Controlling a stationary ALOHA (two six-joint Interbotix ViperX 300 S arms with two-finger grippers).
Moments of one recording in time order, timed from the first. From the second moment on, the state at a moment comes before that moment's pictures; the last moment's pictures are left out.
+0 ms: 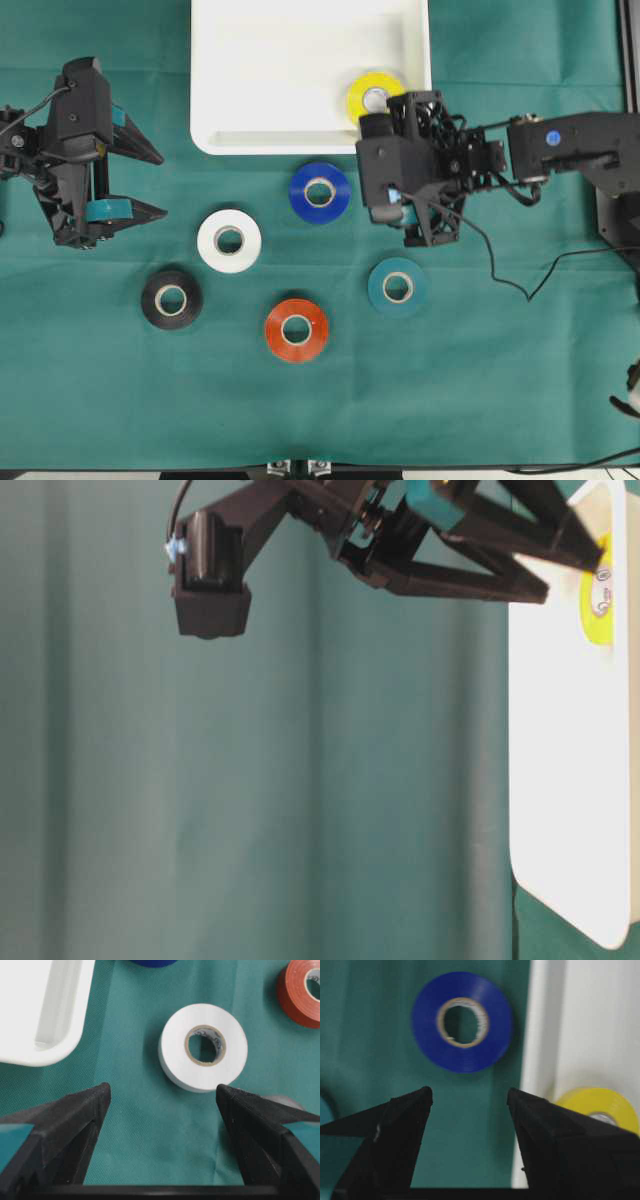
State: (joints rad) left arm -0.01 -0.47 1.02 -0.03 0.18 -0.19; right arm 0.04 -0.12 0.66 -0.21 0.40 0.19
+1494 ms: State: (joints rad) left arm -0.04 -0.20 0.85 -0.03 0.35 -0.62; right arm 0.09 -0.12 0.70 -0.21 0.40 0.23
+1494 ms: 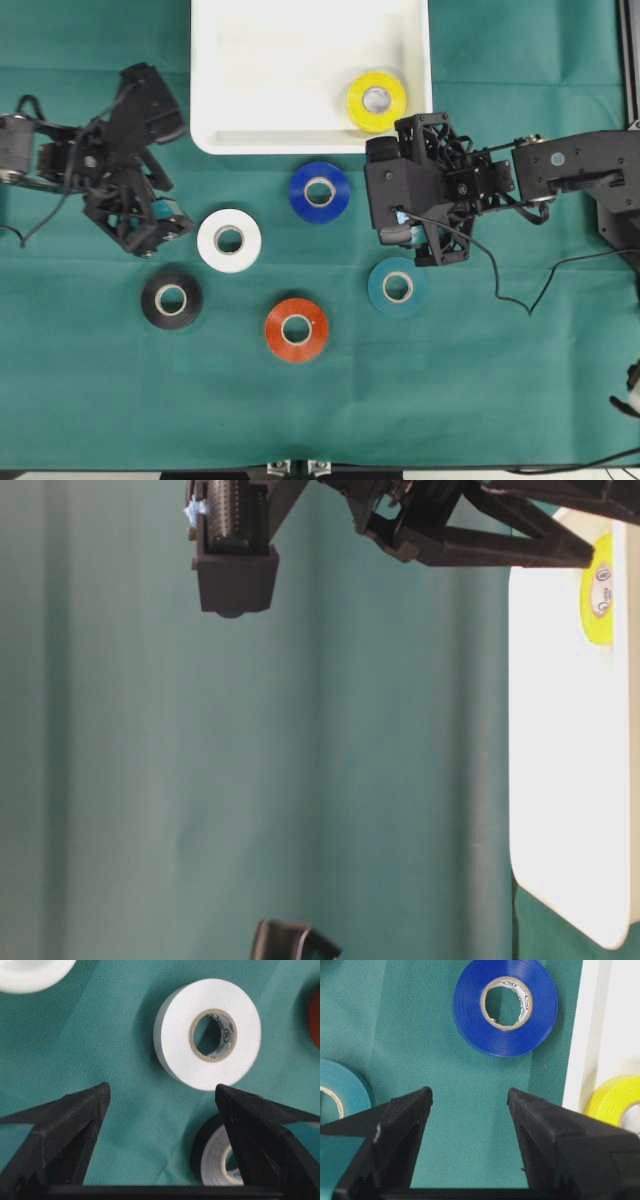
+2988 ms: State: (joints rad) left arm -0.07 0.11 0.64 -0.03 0.47 -0.77; right arm 0.09 -0.12 0.73 -0.21 0.37 0.23
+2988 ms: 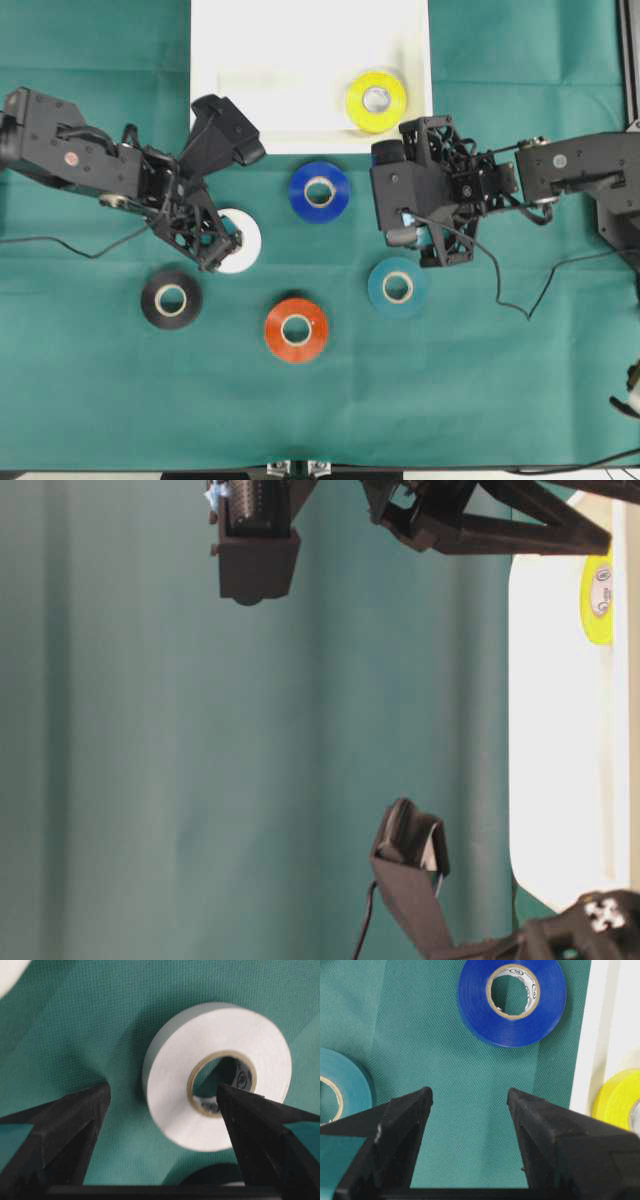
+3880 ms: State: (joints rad) left arm -0.05 0.14 0.59 -0.02 0.57 -0.78; right arm 0.09 -0.12 0.75 -0.21 0.32 0.23
